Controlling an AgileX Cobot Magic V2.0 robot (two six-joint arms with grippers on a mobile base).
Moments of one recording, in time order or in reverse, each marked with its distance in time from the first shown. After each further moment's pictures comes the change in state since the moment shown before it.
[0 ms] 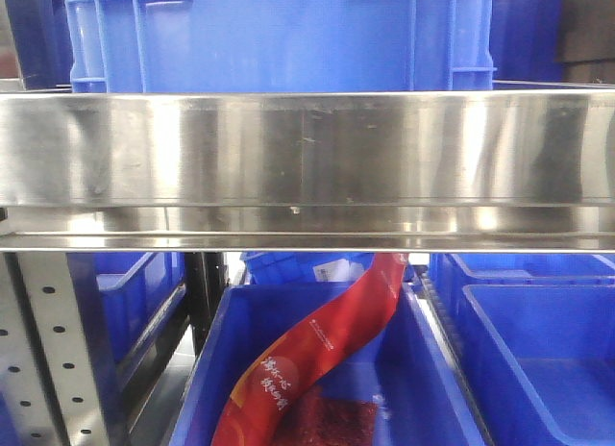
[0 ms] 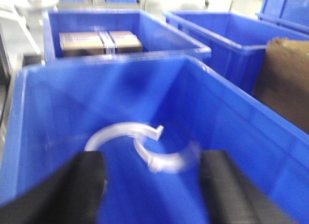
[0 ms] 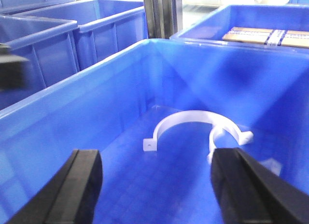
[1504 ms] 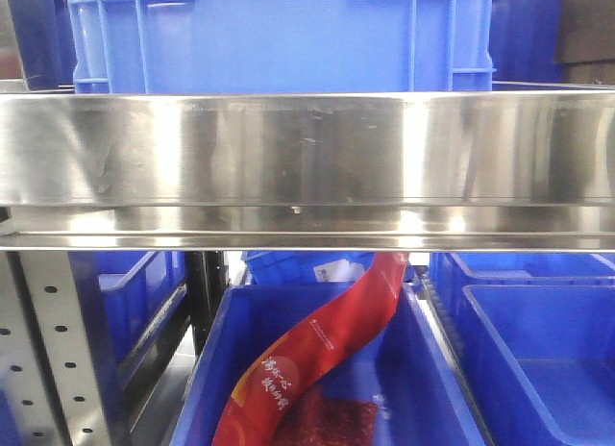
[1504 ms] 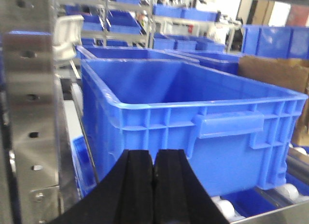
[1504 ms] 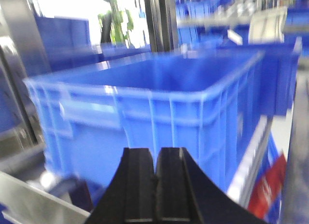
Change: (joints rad) left arm 0.035 -1.032 0.995 -0.024 -0.223 0.042; right arm 0.000 -0.925 0.854 0.022 -0.210 -0.001
